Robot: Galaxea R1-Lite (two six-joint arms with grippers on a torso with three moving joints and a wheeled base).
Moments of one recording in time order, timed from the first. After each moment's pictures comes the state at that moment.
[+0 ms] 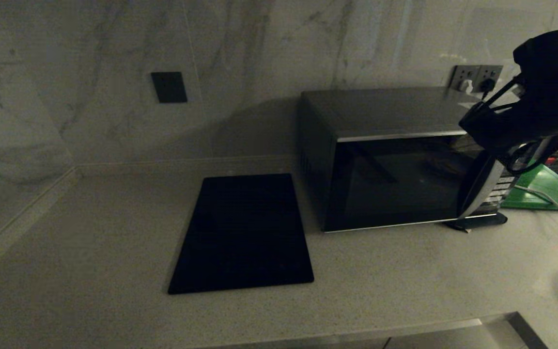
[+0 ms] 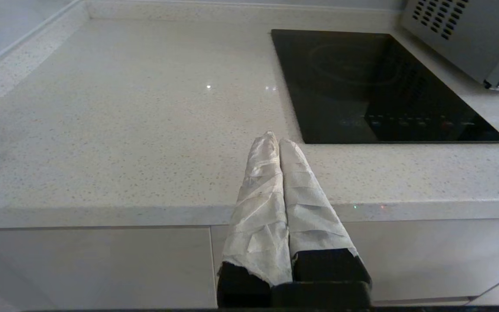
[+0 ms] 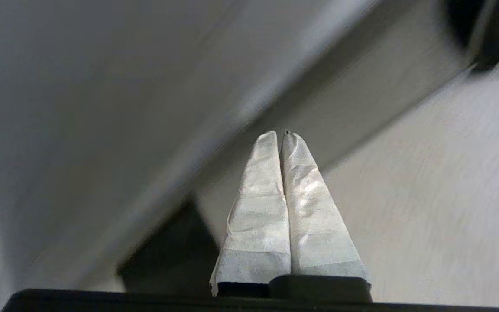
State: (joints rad) left arm 0.00 0.00 0.00 -0.01 0.03 -0.07; right arm 0.02 1.91 -1.91 0.61 0.02 0.80
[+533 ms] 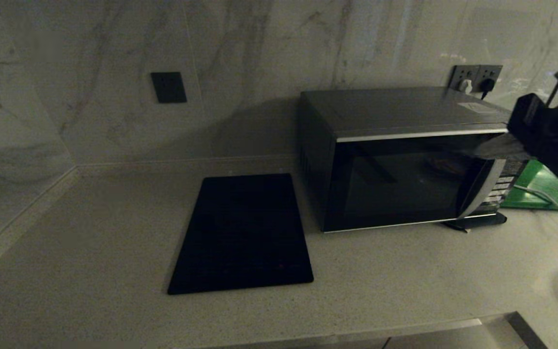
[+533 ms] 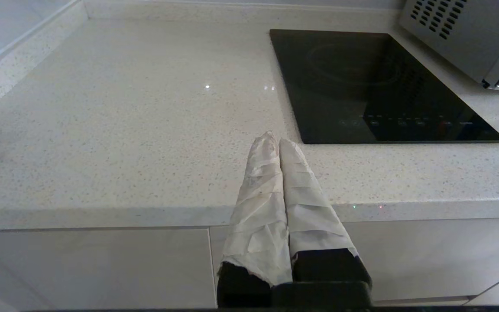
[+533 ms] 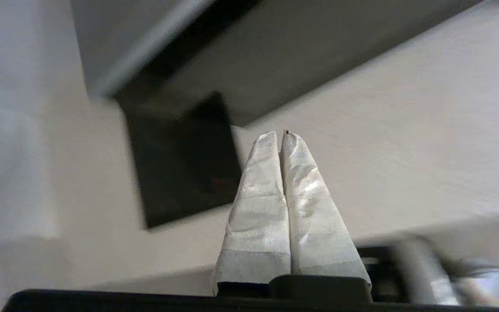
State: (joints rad) left arm 0.00 0.00 0.00 -0.01 0.03 -0.07; right arm 0.14 1.52 -1.59 0.65 0.08 0.68
